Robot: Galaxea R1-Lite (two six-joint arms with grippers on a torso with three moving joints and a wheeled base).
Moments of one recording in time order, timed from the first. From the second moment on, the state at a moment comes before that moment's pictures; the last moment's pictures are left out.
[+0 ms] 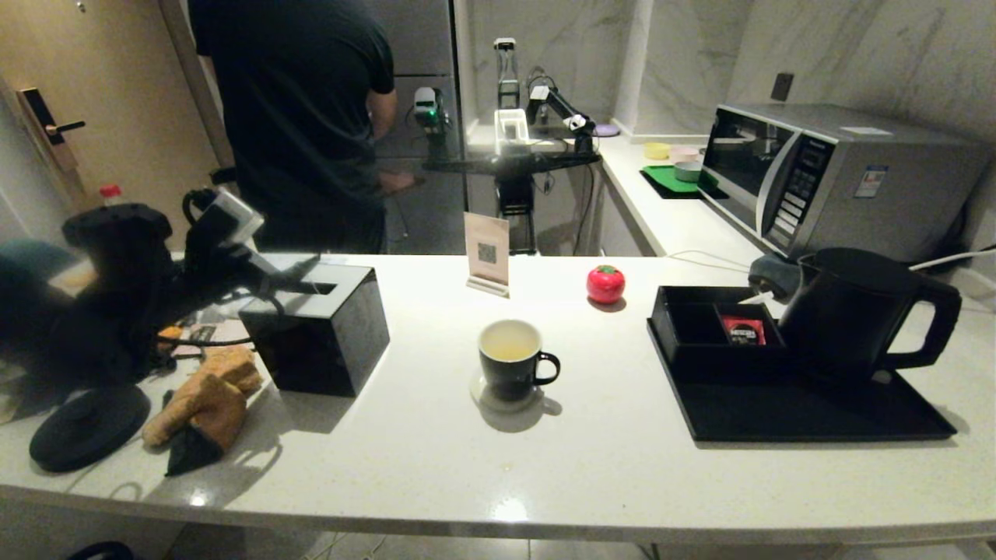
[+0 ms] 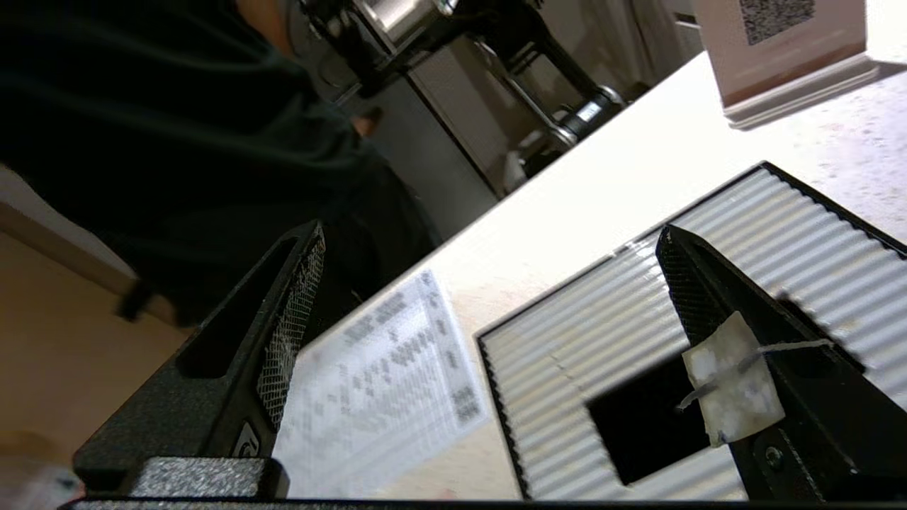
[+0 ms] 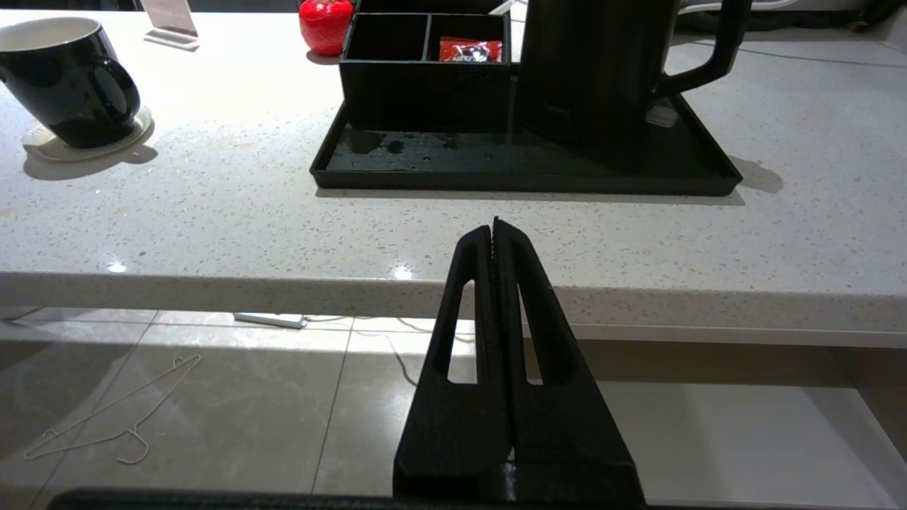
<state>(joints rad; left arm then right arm) 0.17 2.03 -0.99 -1.04 -0.48 0.57 0.00 0.00 0.00 0.00 -0.01 0.00</state>
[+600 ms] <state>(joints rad) 0.20 2.00 -1.04 -0.93 -0.50 0.72 0.00 0.00 0.00 0.00 -0.01 0.00</state>
